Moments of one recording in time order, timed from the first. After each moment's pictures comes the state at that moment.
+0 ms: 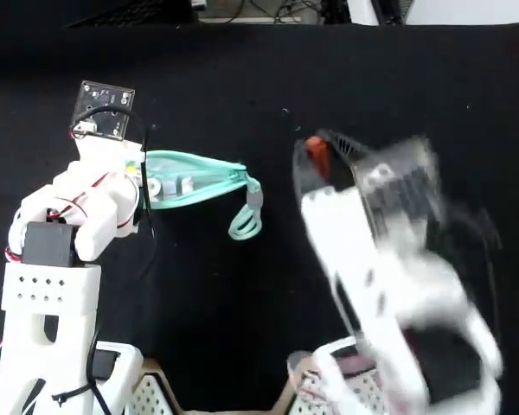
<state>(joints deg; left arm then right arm) -0.6 -41.1 33.9 67.5 -7.6 -21.8 -72.4 24.9 59.6 8.8</state>
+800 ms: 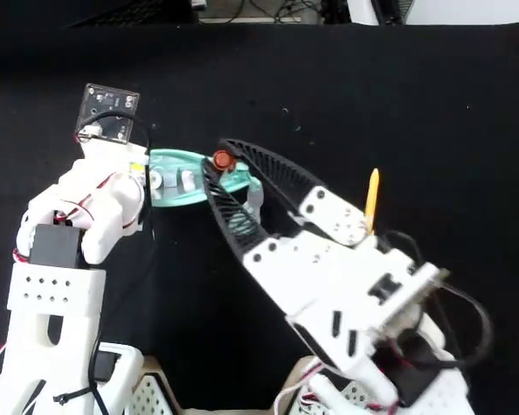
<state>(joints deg) 0.8 -41.2 38.3 61.0 -8.0 -42.1 -76.4 45.0 22.4 8.2</state>
